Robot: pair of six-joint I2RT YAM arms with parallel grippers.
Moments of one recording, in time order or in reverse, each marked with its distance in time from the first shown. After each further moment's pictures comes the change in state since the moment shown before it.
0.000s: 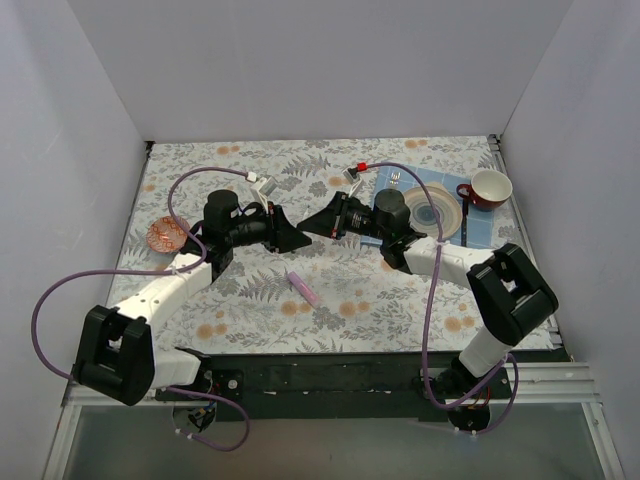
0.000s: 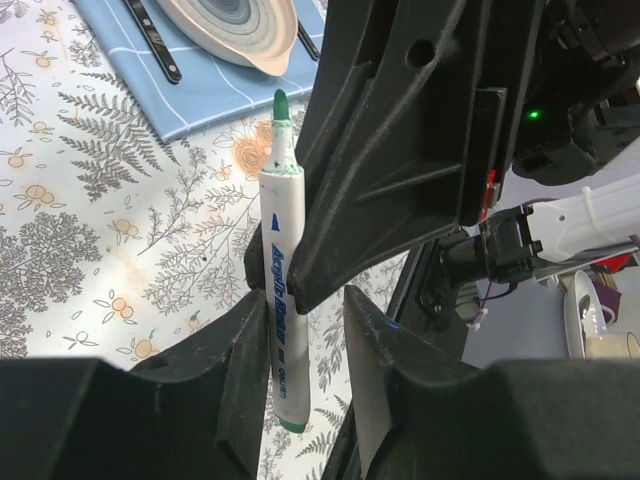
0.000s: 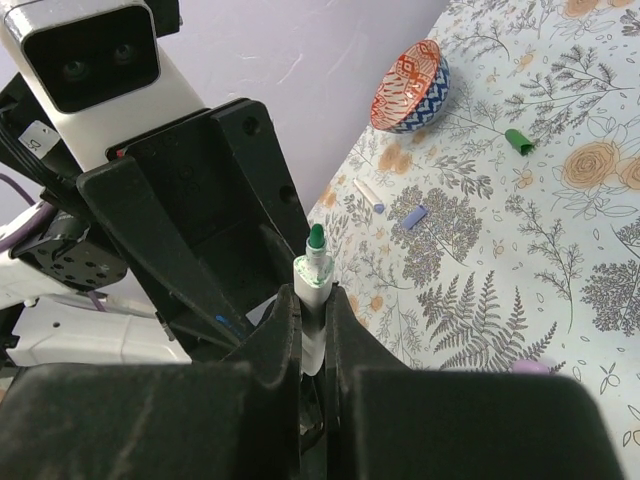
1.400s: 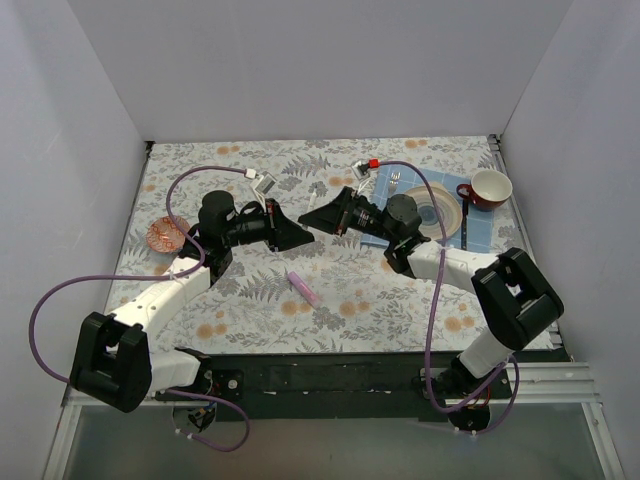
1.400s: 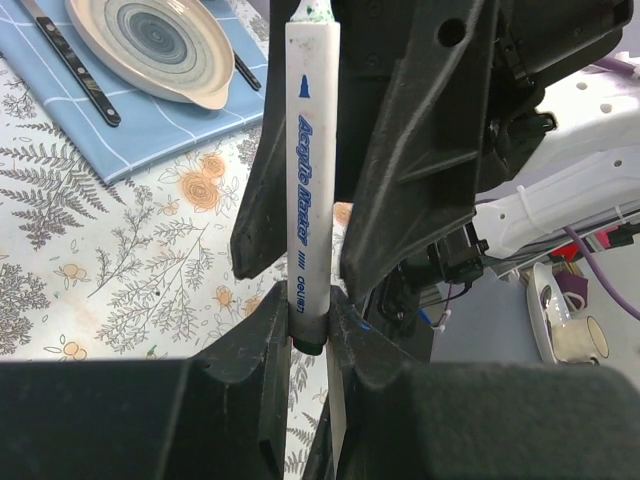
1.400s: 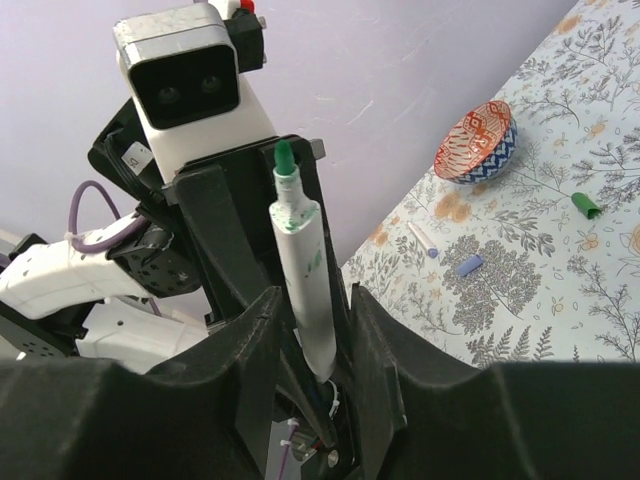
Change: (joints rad) left arm -0.010 -0.038 -0.017 0.134 0.075 -0.088; right arm -0.004 -0.048 -0.047 0.218 -0.007 0.091
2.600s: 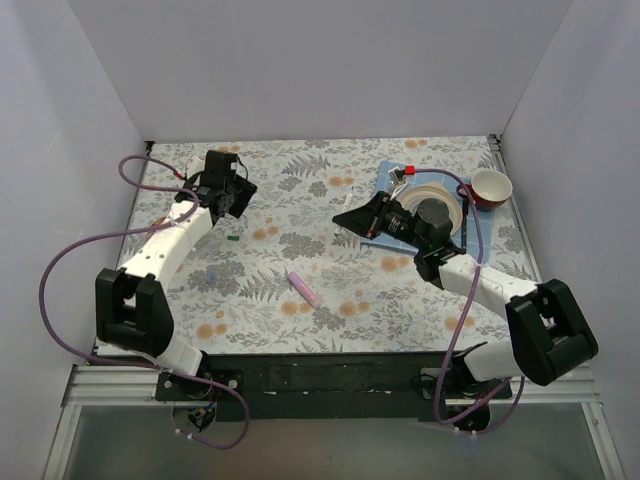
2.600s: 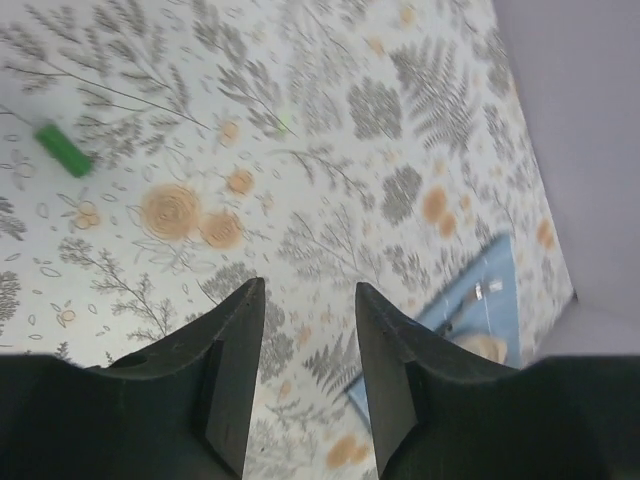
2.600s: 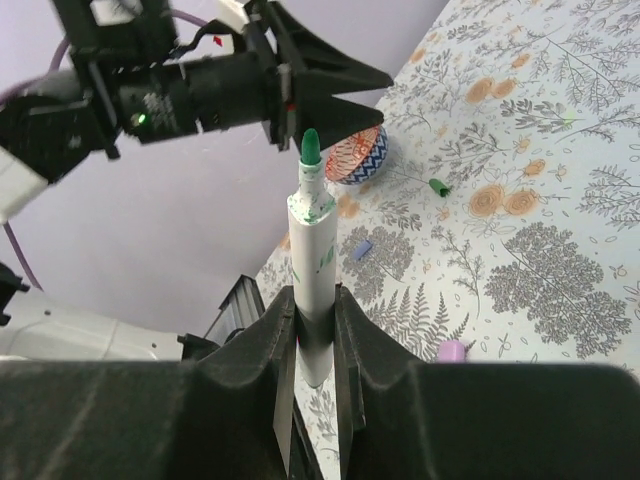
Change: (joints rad) left arm 0.109 0.238 0.444 -0.756 -1.055 -0.571; right arm -0.150 -0.199 -0.156 -0.187 0.040 -0.143
